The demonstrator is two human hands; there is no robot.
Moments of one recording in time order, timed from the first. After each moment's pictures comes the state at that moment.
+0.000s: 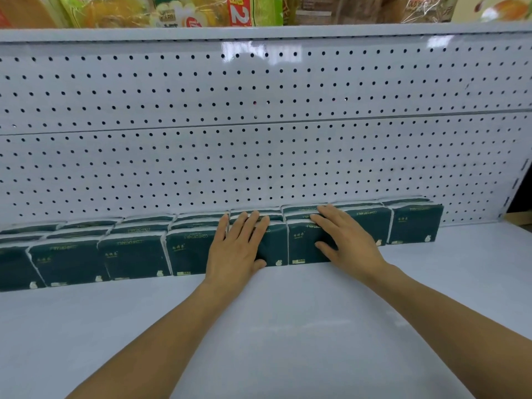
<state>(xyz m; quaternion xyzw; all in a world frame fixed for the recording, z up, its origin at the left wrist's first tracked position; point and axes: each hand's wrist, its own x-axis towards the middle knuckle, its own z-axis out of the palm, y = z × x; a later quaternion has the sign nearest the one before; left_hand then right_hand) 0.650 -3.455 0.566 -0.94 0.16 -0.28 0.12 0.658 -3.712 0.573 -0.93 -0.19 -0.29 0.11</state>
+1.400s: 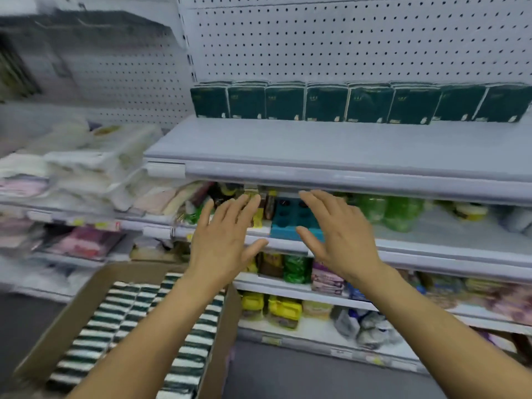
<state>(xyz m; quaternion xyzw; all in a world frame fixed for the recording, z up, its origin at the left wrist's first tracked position) 0.197 -3.259 0.489 -0.97 0.05 -0.24 0.03 0.252 -3.485 0.503 -0.91 -0.30 -0.24 0.12</state>
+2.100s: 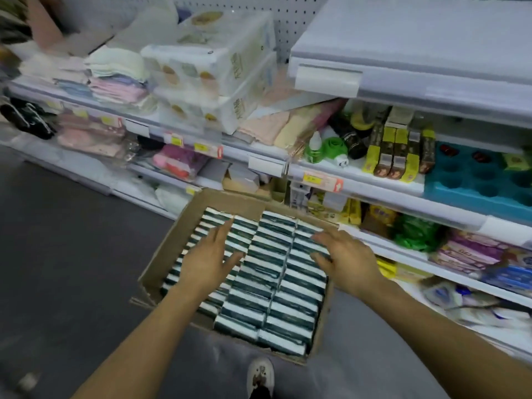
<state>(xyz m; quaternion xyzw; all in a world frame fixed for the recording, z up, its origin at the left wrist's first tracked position) 0.092 -2.969 0.320 -0.97 -0.18 0.06 -0.14 0.225 -3.226 0.325 -0.92 -0.36 0.11 0.10</state>
